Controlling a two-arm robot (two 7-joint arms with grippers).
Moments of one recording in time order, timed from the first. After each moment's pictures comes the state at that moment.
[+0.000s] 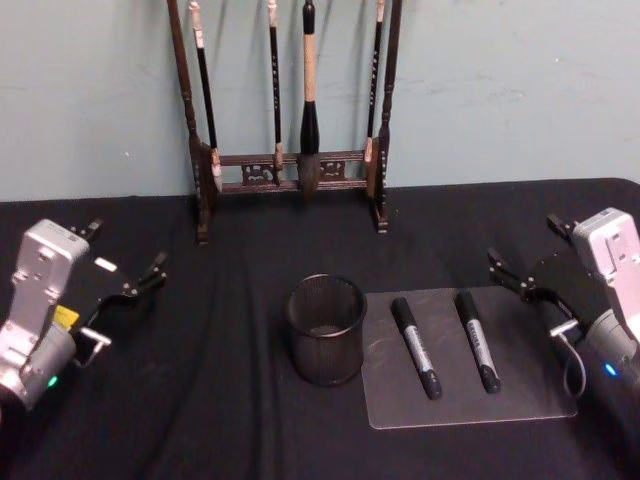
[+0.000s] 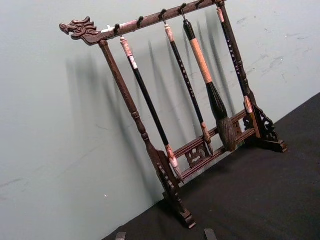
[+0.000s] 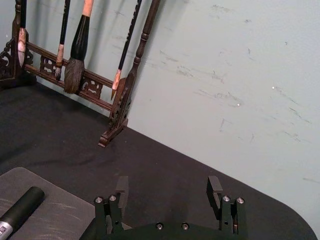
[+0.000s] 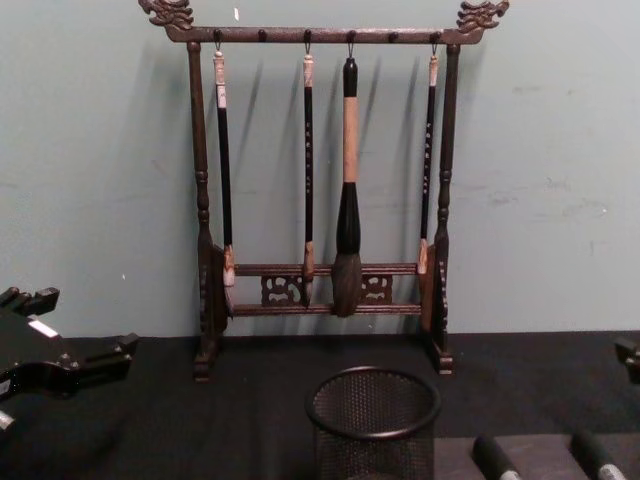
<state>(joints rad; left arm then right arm) -0.20 0.60 0.45 -1.41 -0.25 -0.12 0.03 0.20 0.60 -0.45 -1.41 0.25 -0.12 -0.03</state>
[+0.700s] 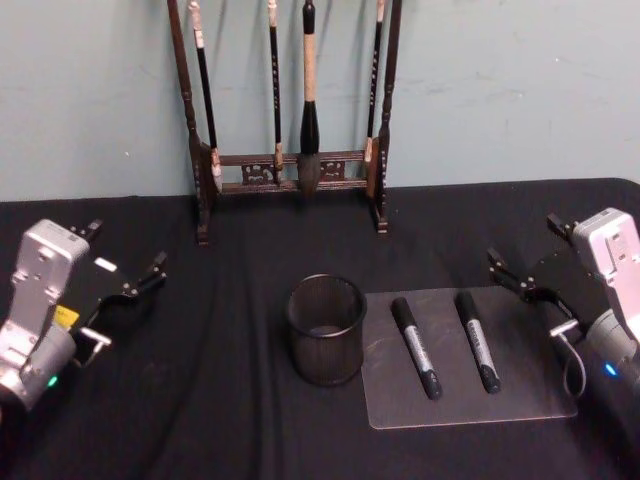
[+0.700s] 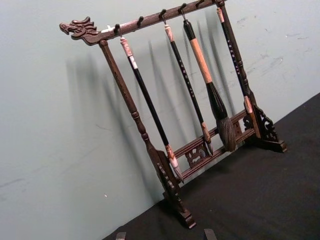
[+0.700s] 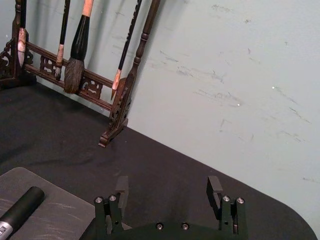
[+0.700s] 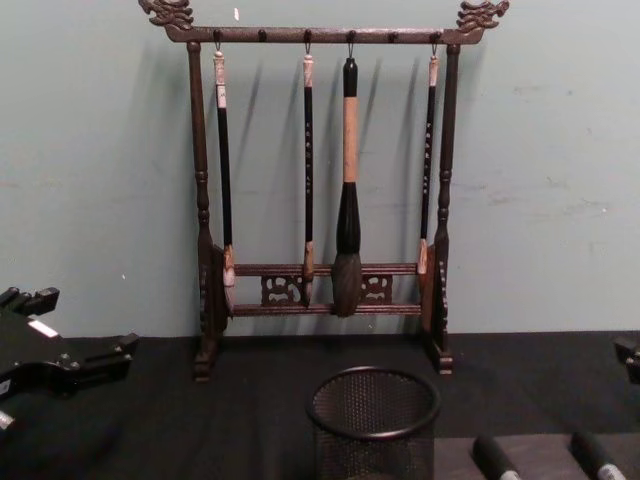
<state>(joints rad) -0.20 0.60 0.45 -1.41 -0.25 -0.12 0.03 0.20 0.60 -0.45 -1.41 0.25 -0.12 -0.03</state>
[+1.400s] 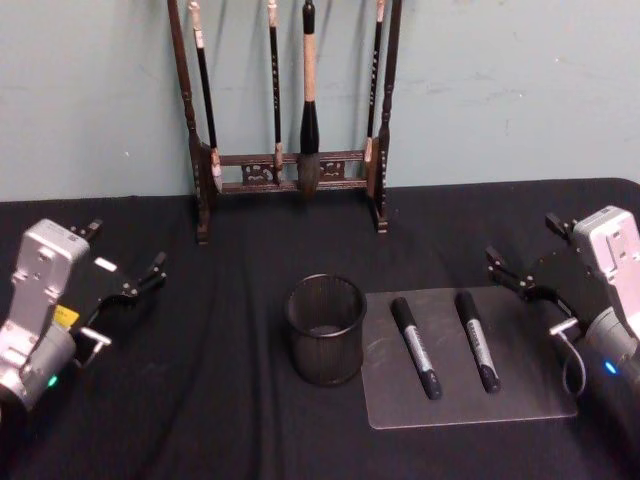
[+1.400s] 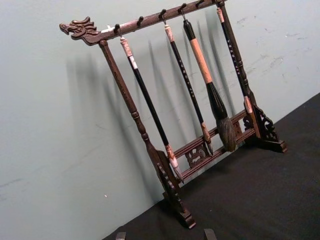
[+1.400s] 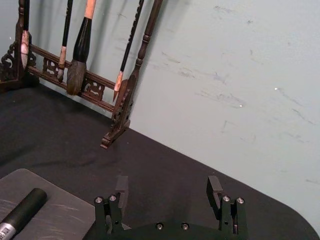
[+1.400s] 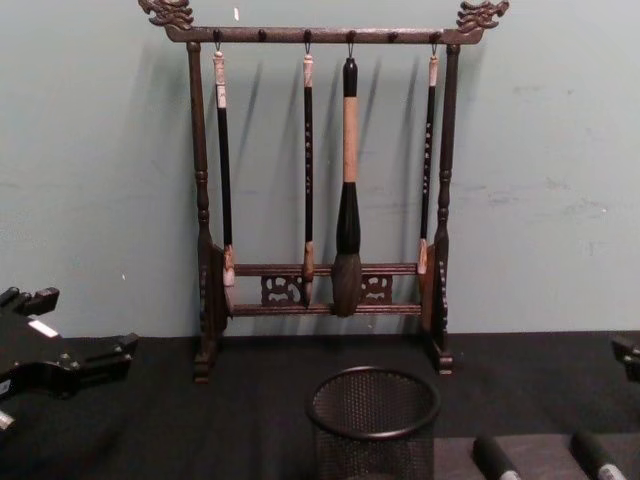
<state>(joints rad) -0.20 0.60 0.45 -1.41 -0.25 -0.12 0.03 0.20 0.60 -0.44 -1.41 0.26 -0.12 -0.01</state>
